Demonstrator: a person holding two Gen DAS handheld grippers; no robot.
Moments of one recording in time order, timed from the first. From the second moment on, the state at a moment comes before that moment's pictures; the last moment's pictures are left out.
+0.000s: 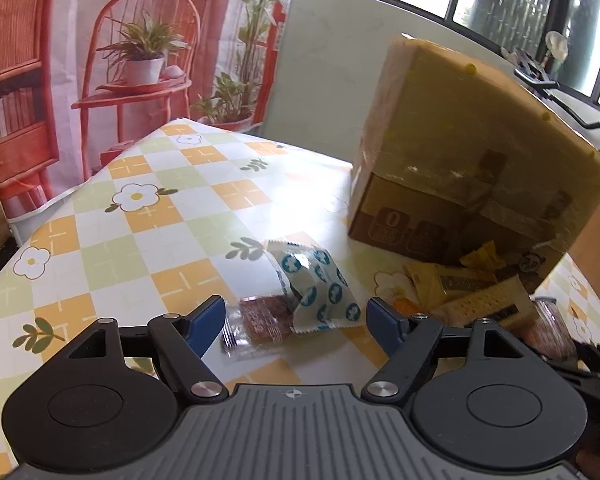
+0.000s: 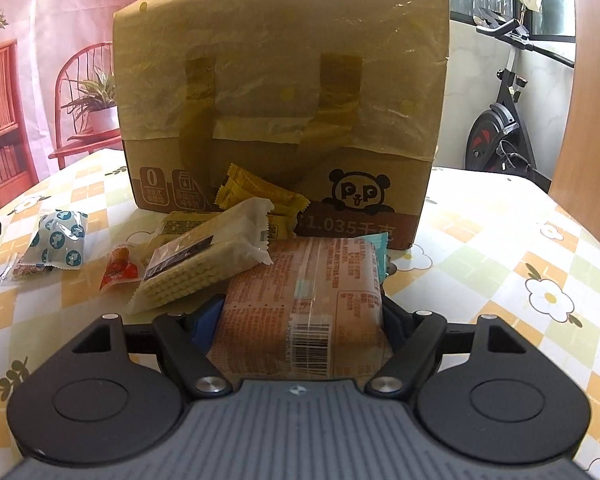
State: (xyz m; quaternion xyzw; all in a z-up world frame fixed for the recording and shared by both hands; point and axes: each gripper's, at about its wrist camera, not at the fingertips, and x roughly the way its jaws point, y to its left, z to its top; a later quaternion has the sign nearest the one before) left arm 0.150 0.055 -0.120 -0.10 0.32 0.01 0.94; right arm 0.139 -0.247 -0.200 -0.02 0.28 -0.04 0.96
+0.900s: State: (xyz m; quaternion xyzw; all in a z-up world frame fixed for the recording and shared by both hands) left arm 0.222 0.048 -0.159 -0.11 0.36 -0.01 0.93; right arm 0.140 -0.247 -0.200 -0.02 0.27 -0.03 0.96
